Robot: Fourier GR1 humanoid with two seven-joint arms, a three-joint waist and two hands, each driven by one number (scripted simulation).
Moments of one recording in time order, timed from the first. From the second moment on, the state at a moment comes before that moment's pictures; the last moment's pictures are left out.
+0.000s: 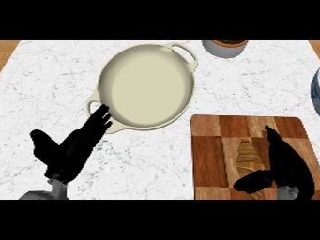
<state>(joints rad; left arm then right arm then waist) -0.03 0.20 -0.22 -1.62 0.31 -0.03 0.25 0.00 -0.25 0.26 -1.85 0.68 0.17 1.14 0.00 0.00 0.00</state>
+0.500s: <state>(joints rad) -0.02 0.19 -0.20 -1.64 0.30 -0.04 0.28 0.02 -0.21 0.21 -1.76 0.73 0.18 1.08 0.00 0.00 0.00</state>
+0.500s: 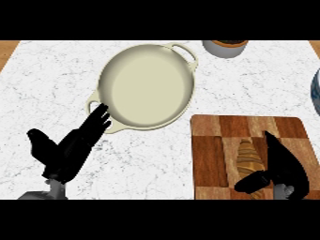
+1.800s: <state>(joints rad) -0.01 0.13 -0.16 -1.64 0.24 -0.10 0.29 0.03 -0.03 0.63 -1.70 1.04 -0.06 1.20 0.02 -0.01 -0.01</state>
